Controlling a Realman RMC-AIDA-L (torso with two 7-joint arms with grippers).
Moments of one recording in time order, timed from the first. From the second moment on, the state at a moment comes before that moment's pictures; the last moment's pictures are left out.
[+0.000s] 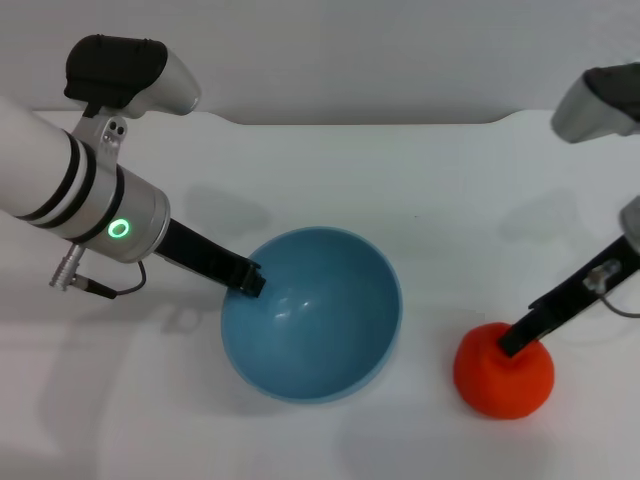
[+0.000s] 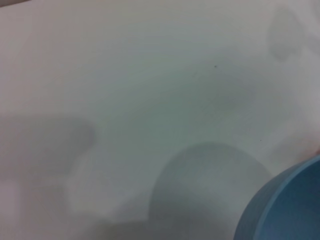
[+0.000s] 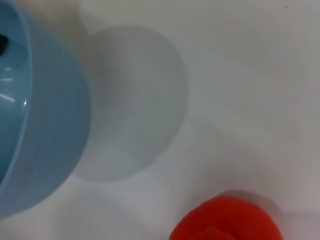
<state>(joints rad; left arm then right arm) -0.58 -2.06 1.44 1.25 2.39 1.43 -2.78 0.77 2.06 -1.04 -0.95 -2.67 -1.69 2.53</state>
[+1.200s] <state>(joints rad) -0.60 -2.06 1.46 1.24 2.41 1.44 -2.78 0.68 2.07 -1.10 -1.11 -2.57 -1.65 2.49</state>
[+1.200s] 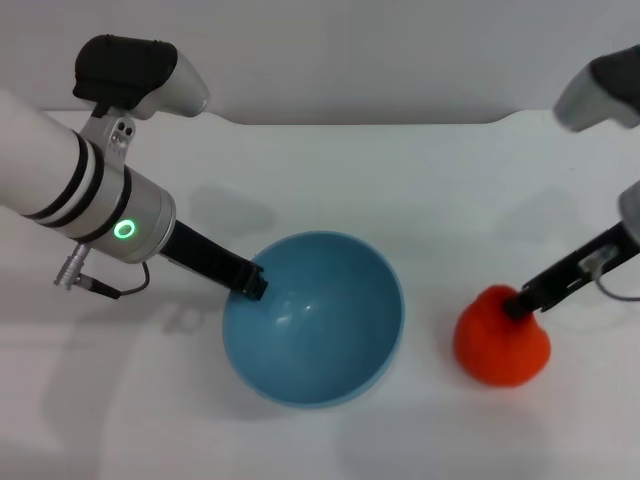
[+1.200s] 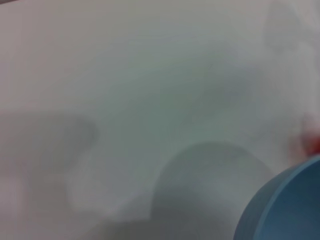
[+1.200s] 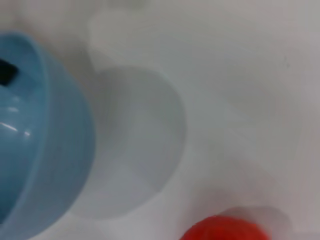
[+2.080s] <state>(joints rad) -0.73 -2.07 1.61 1.19 2.43 1.42 -2.84 0.67 2.07 -1.22 -1.45 -2.16 -1.80 2.39</state>
